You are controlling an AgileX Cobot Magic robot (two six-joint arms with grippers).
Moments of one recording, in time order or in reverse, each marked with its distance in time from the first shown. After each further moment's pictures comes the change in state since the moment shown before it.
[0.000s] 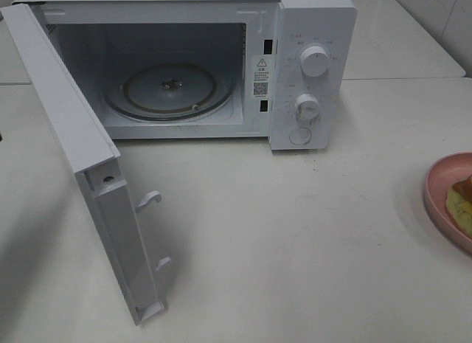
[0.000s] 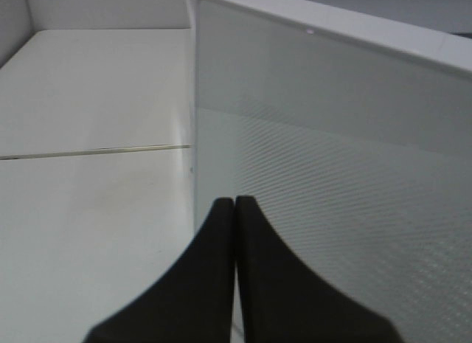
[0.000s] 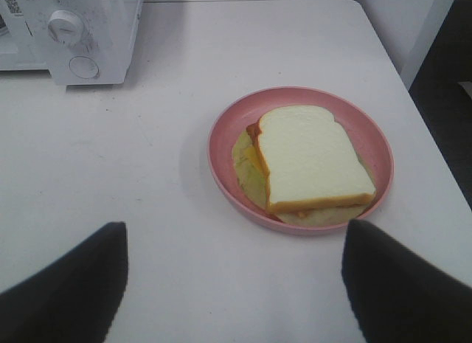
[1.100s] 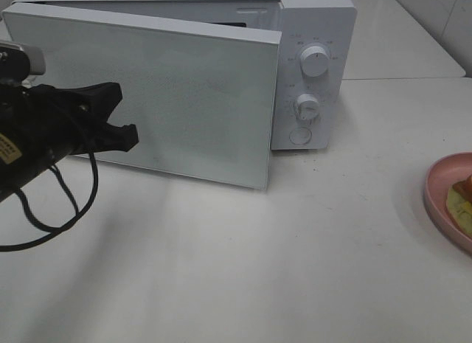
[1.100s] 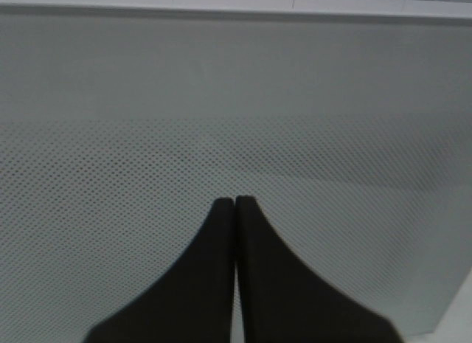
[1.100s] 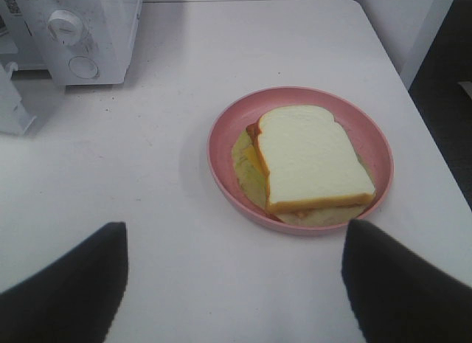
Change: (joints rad) left arm -0.441 0.284 -0.204 -0.216 -0.117 0.072; right arm -0.001 0.000 0.000 0.000 0.000 0.000
